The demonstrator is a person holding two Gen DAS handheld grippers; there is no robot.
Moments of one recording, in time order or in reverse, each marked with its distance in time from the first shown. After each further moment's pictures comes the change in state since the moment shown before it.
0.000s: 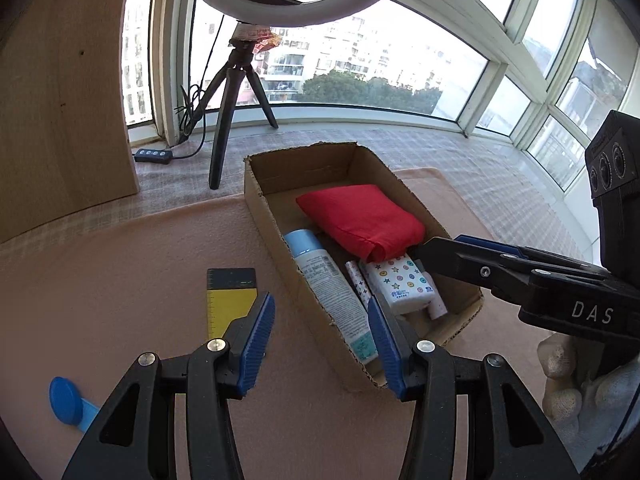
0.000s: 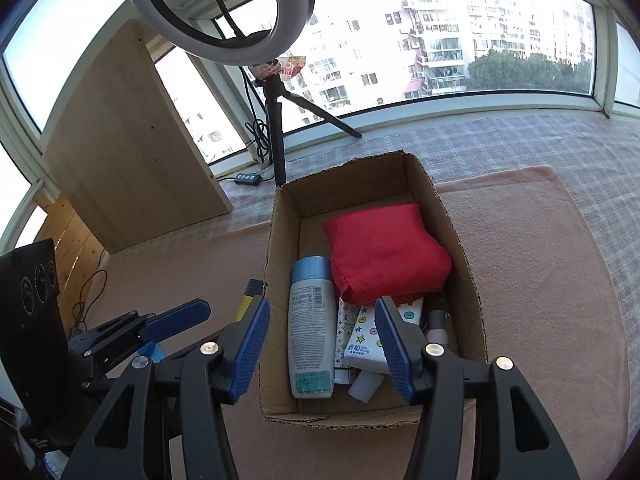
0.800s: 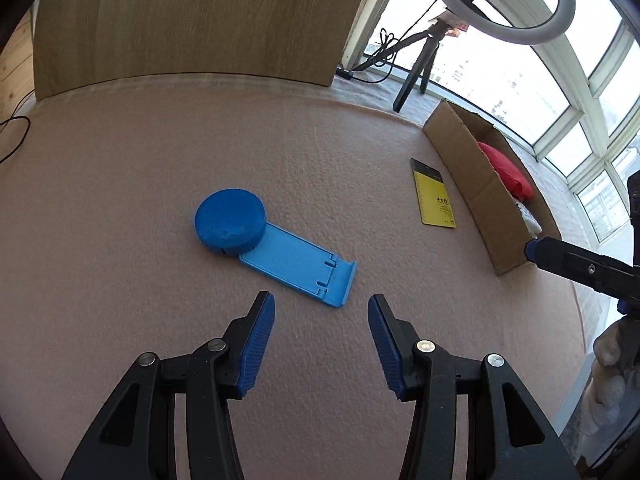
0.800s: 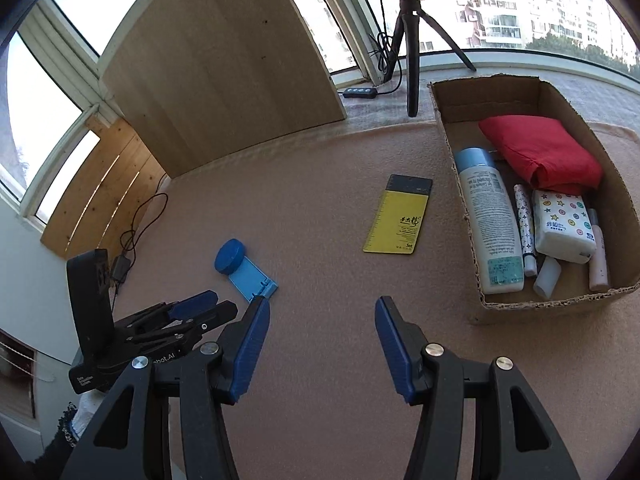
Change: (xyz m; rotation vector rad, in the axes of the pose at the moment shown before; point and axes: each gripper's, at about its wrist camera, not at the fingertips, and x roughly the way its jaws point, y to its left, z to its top) left arm -0.071 0.179 -0.139 -0.292 0.054 0.107; right arm 0.035 0.124 -0.080 -0.108 0.165 0.183
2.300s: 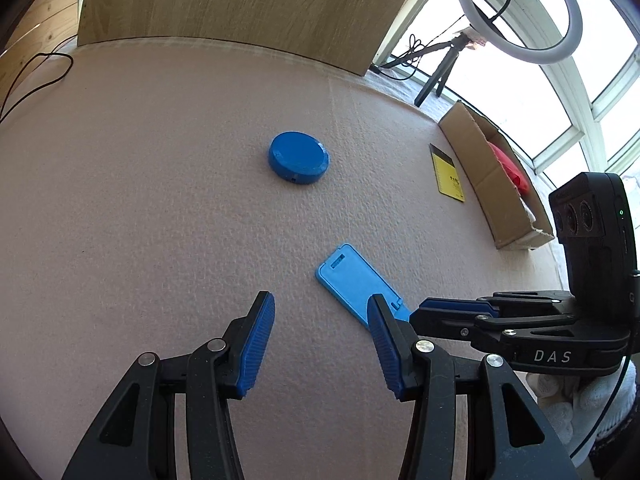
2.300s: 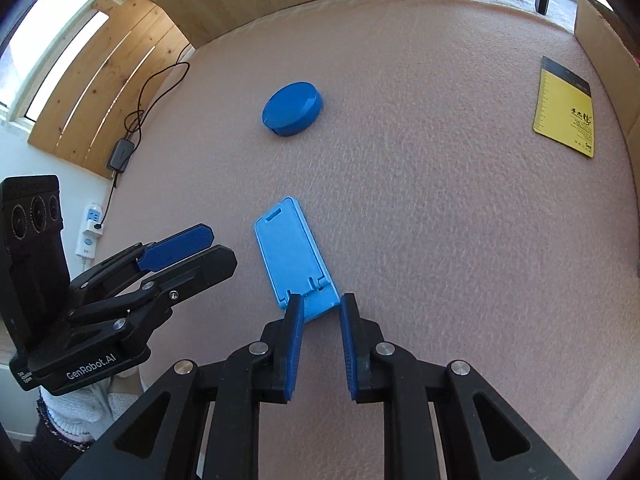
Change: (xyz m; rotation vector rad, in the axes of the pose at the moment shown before) left arm -0.040 0.046 -0.057 -0.100 0.007 -0.031; right arm 0.104 0.074 -0.057 -0.105 0.364 0.055
